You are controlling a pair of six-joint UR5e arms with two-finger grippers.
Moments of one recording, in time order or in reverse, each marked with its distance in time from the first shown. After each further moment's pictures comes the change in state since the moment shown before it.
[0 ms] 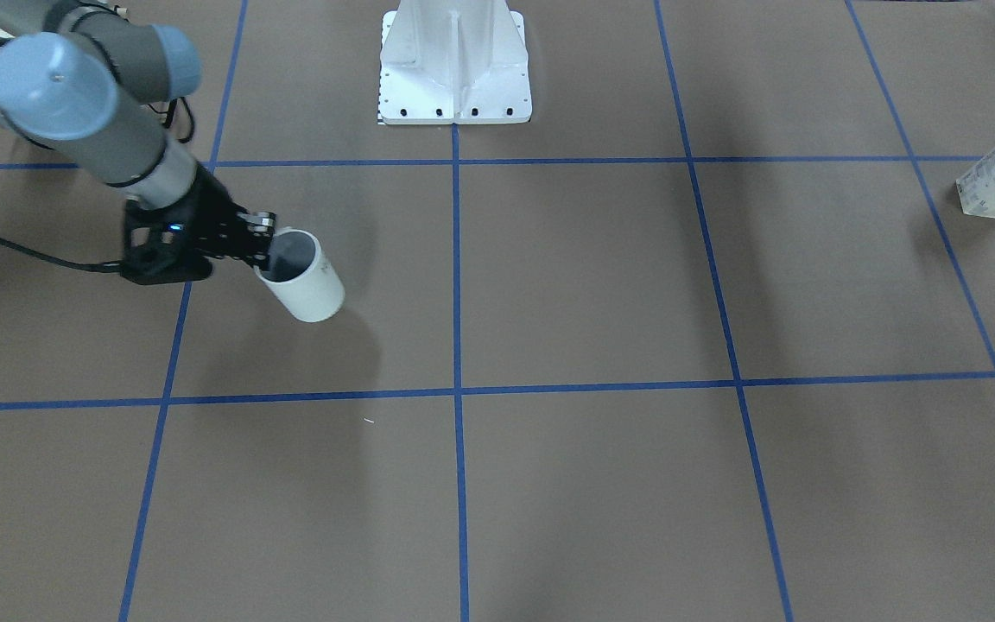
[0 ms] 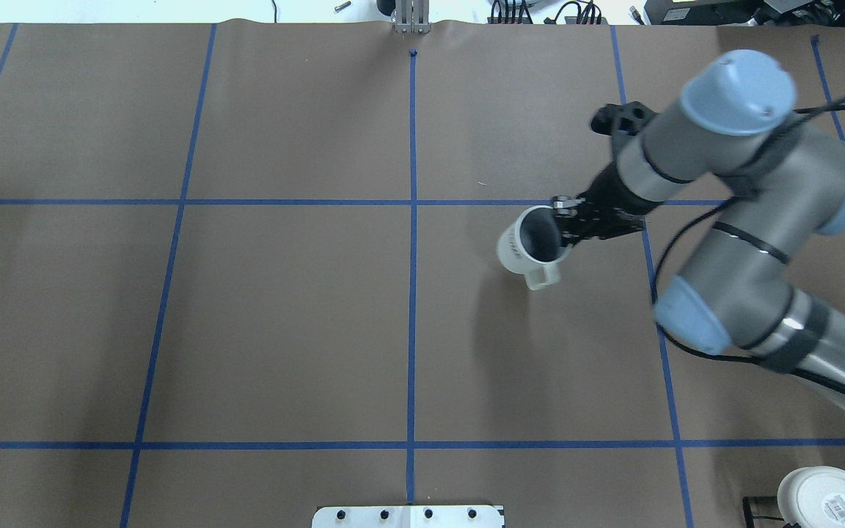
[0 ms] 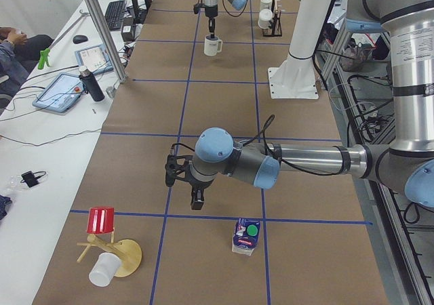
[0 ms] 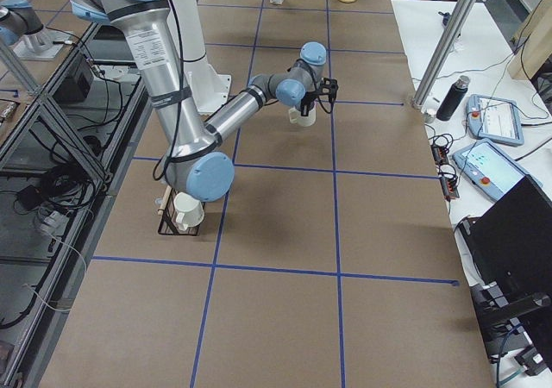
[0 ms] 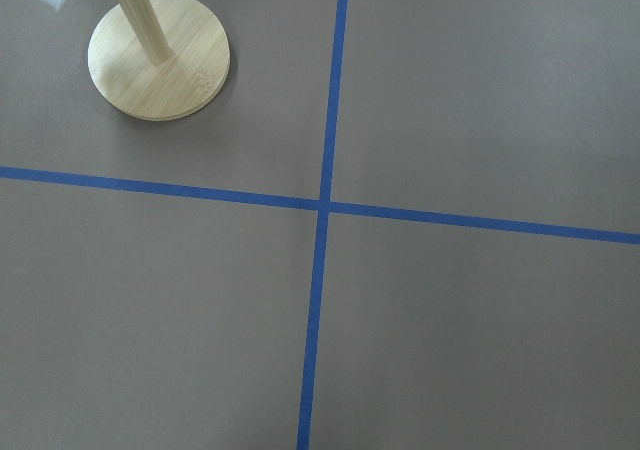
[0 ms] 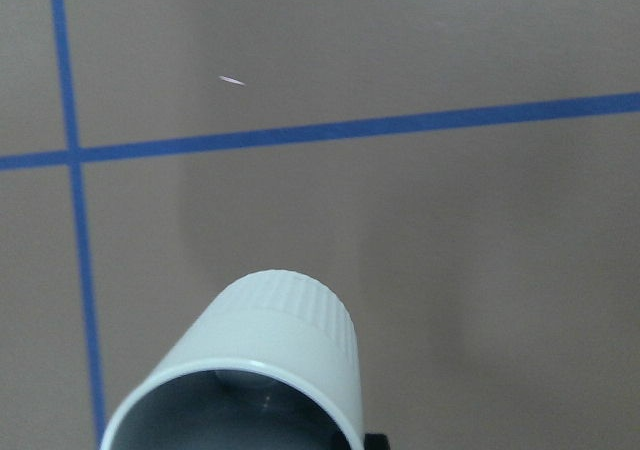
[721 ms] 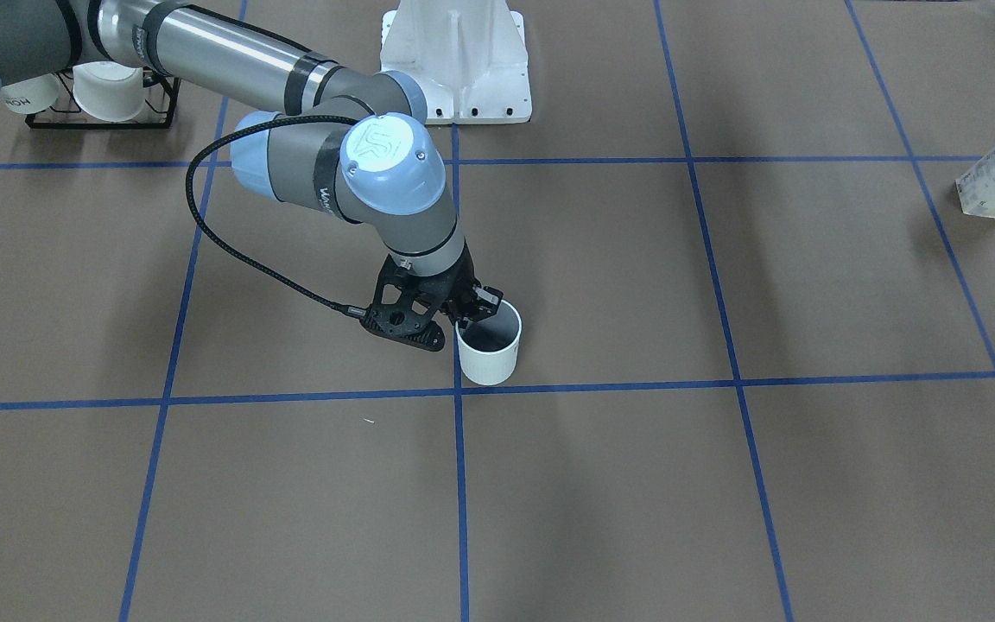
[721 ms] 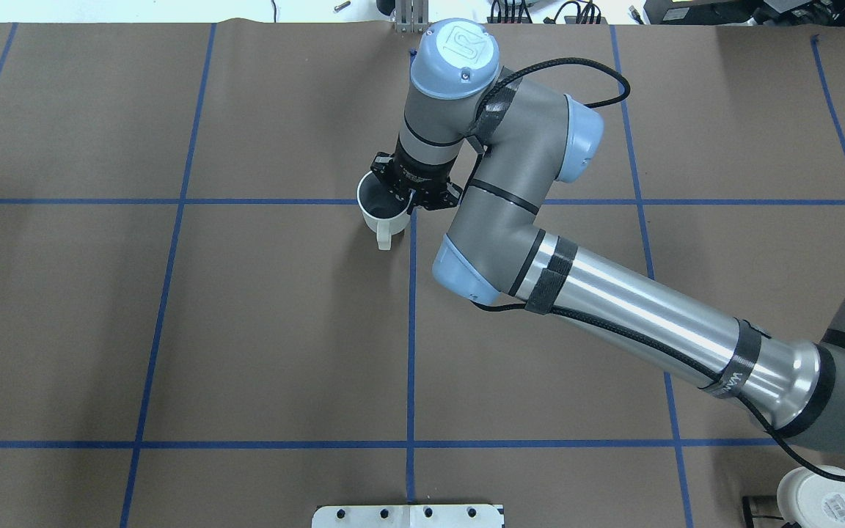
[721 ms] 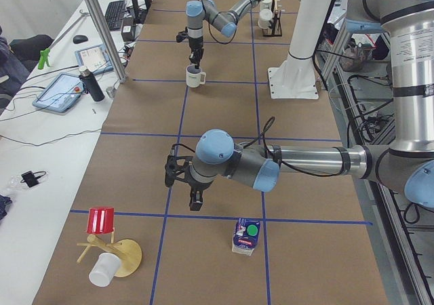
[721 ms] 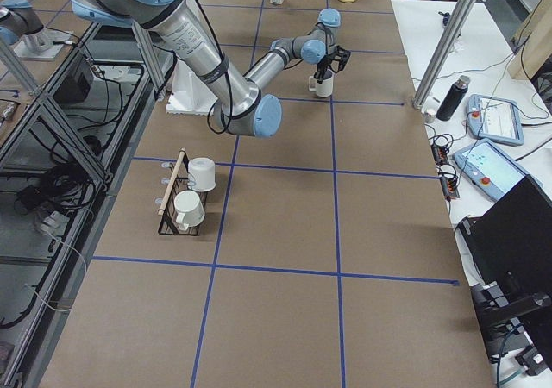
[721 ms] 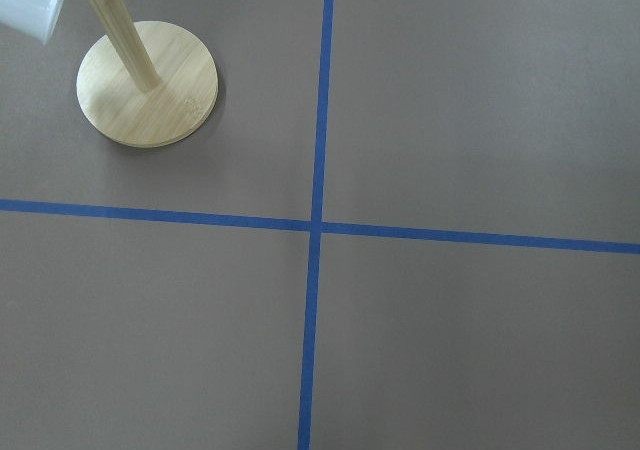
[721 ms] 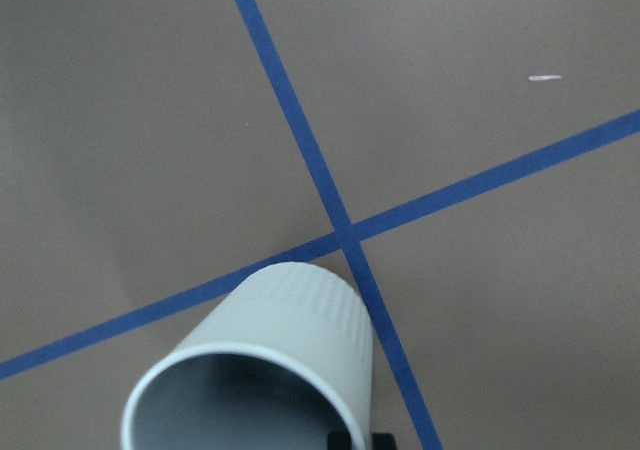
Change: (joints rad) left arm -0.001 0.012 0.009 -0.031 0.005 0.007; right arm -0.090 0.416 -0.440 0.034 -0.096 0.356
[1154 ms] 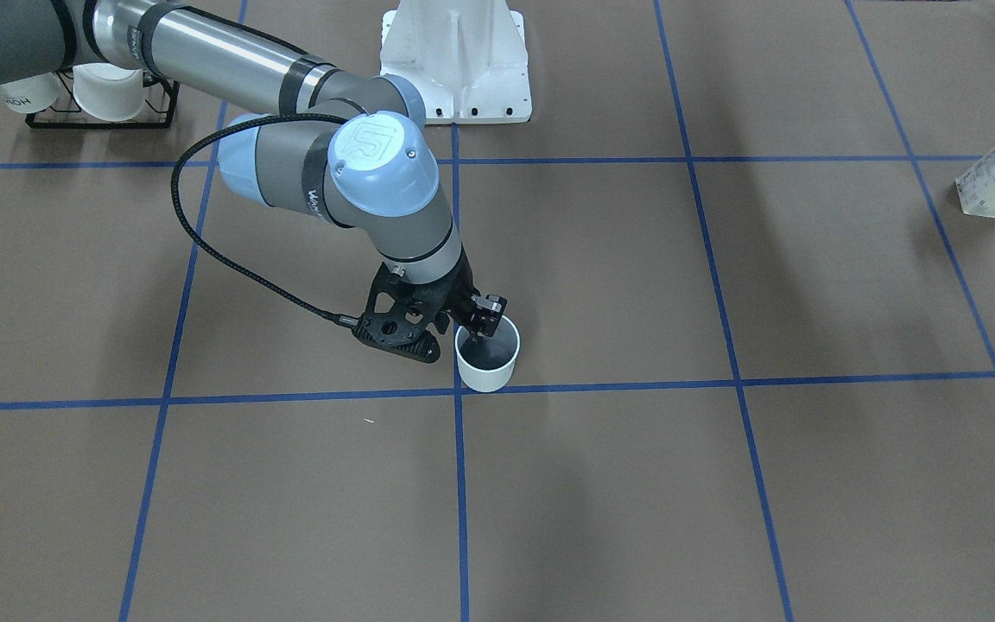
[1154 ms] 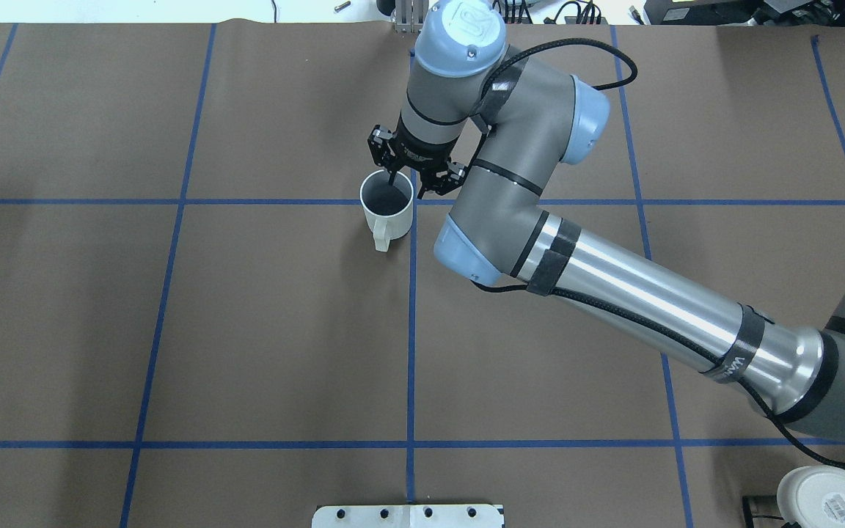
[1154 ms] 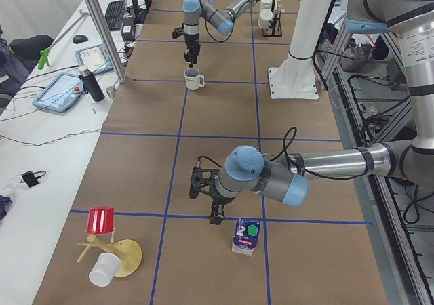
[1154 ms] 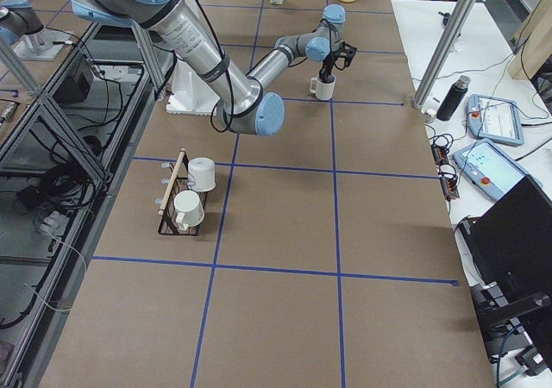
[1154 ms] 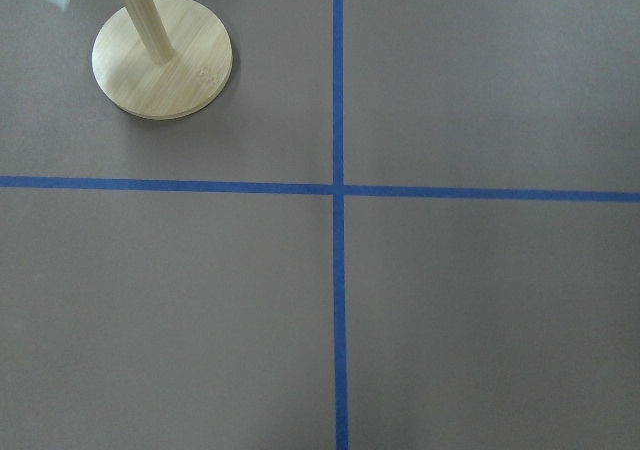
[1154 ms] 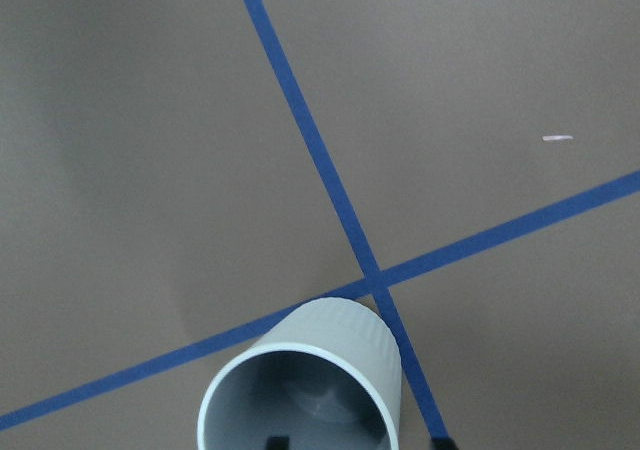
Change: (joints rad) left arm -0.021 0.186 -0.029 -0.132 0.019 0.148; right arm 0.049 0.008 0.004 0.028 0.012 -0.007
